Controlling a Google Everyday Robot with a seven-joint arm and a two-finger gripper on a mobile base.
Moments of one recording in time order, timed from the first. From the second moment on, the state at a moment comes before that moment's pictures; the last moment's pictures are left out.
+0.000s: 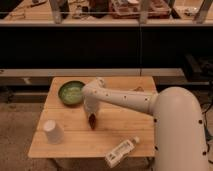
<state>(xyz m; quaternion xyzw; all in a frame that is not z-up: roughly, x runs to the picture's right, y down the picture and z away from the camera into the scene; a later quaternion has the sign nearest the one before) -0.104 0.160 0.874 -0.14 -0.33 -0.74 0.57</state>
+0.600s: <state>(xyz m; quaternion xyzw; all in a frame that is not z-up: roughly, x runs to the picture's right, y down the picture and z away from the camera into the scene) -0.149 0.165 0.868 -0.12 -0.34 -0.77 0.53</state>
